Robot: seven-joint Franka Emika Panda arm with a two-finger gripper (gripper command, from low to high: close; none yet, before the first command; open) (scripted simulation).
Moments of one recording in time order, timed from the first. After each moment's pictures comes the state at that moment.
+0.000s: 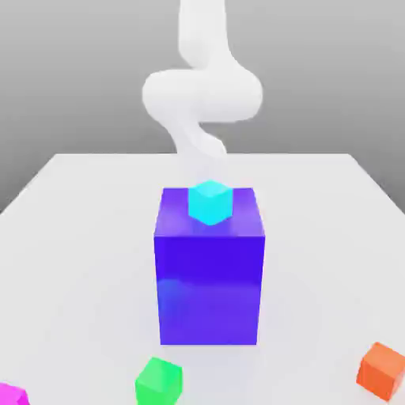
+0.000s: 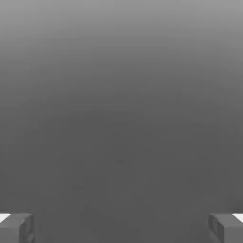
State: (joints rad) arm 0.00 -0.71 -0.04 -2.28 0.01 2.32 0.78
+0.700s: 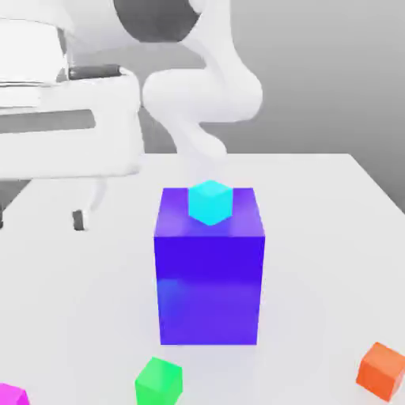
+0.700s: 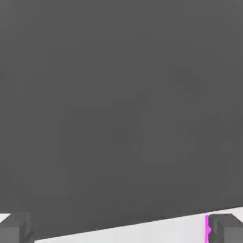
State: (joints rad) arm -0.06 0.06 -0.27 -2.15 0.22 2.45 0.51
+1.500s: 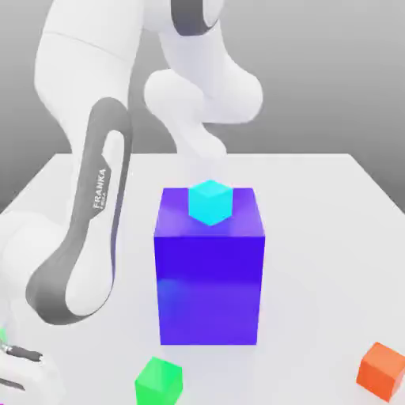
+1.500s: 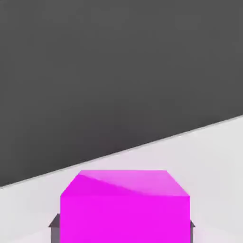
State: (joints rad) arm -0.22 0.64 -0.25 -2.04 0.31 2.64 0.38
